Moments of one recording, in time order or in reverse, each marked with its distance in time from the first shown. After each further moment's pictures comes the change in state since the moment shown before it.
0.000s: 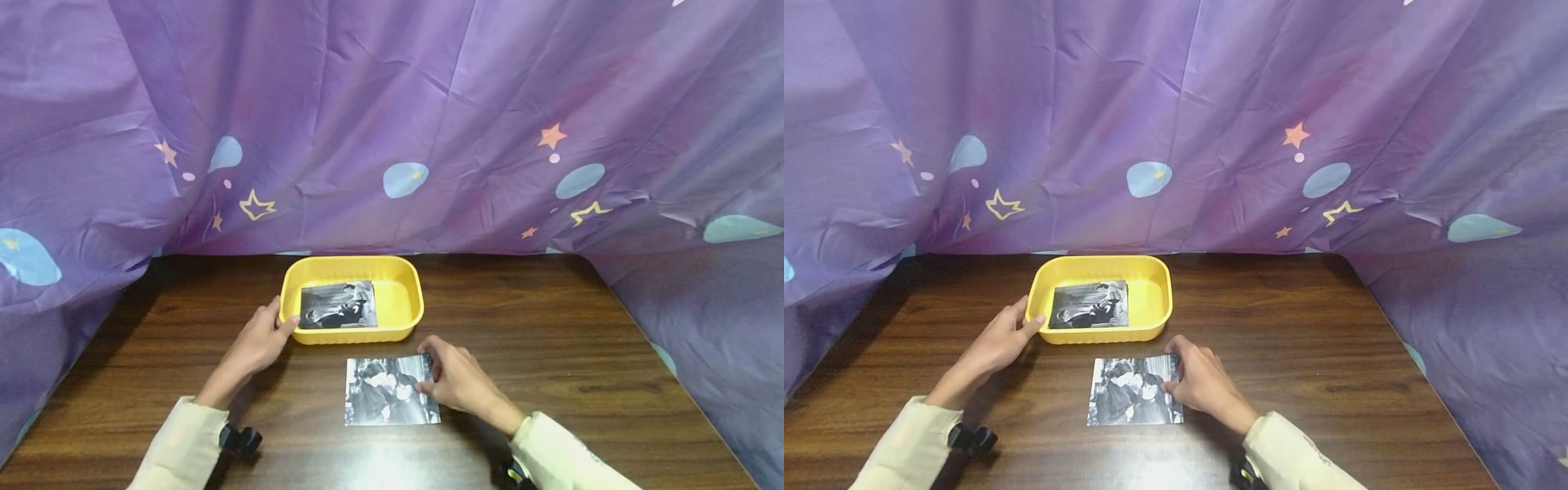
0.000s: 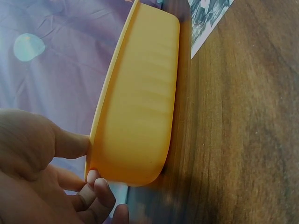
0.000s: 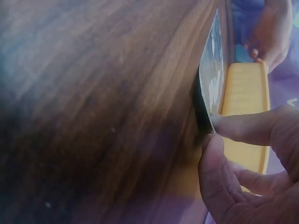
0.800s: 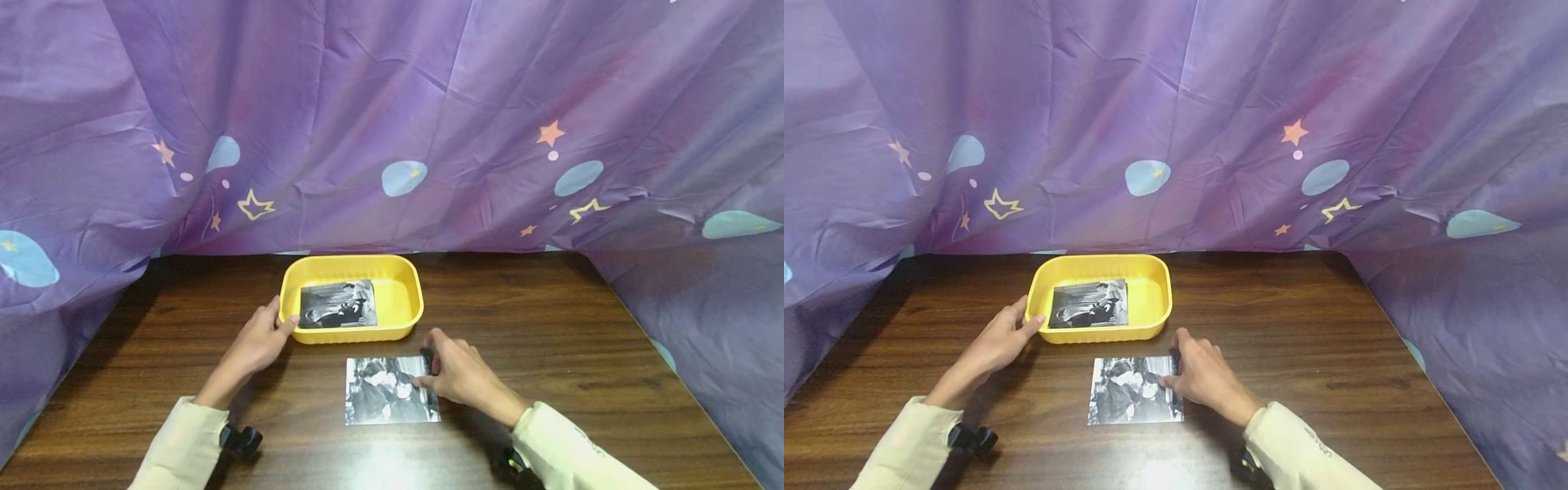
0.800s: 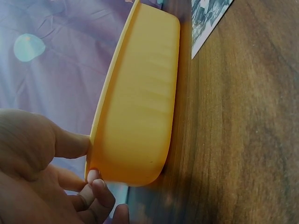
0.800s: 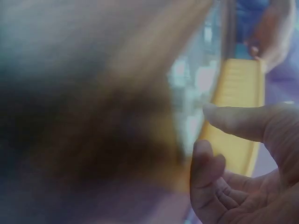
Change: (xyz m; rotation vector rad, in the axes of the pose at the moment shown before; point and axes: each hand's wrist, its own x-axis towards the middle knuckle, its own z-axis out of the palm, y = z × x) left_hand 0.001 0.000 0.000 0.000 -0.019 -0.022; right_hand 0.006 -0.010 -0.012 -0.080 -0.025 0.035
